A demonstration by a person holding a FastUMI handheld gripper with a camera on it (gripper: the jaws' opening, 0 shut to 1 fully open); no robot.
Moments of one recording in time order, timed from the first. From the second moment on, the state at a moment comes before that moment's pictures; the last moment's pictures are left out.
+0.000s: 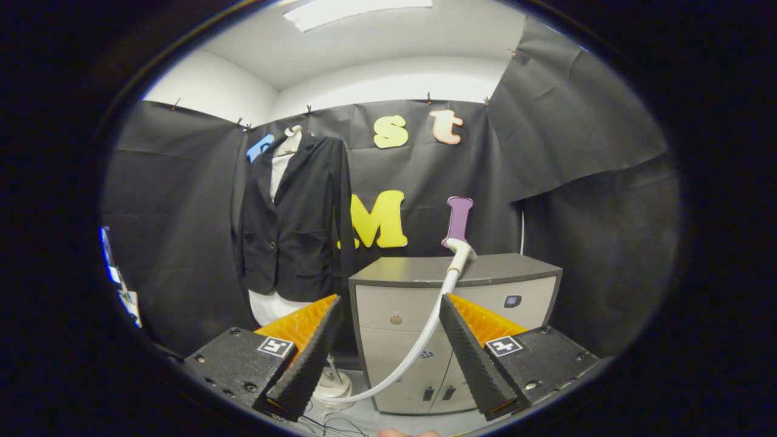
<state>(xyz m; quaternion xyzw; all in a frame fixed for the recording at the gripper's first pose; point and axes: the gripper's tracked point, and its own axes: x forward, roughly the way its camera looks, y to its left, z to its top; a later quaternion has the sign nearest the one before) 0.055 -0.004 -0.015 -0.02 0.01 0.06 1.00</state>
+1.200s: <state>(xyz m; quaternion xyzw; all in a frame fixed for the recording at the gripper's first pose) 0.126 0.026 -0.010 0.01 0.03 -0.06 1.00</state>
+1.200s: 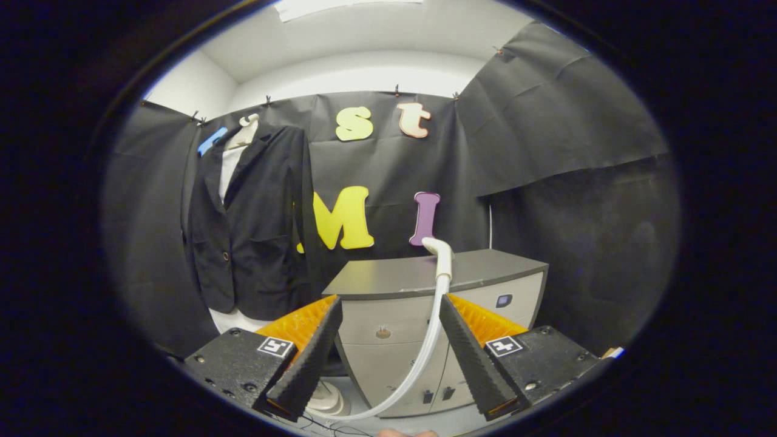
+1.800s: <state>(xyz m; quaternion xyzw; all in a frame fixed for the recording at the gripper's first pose) 0.215 0.007 0.014 0.03 0.06 0.00 1.00</state>
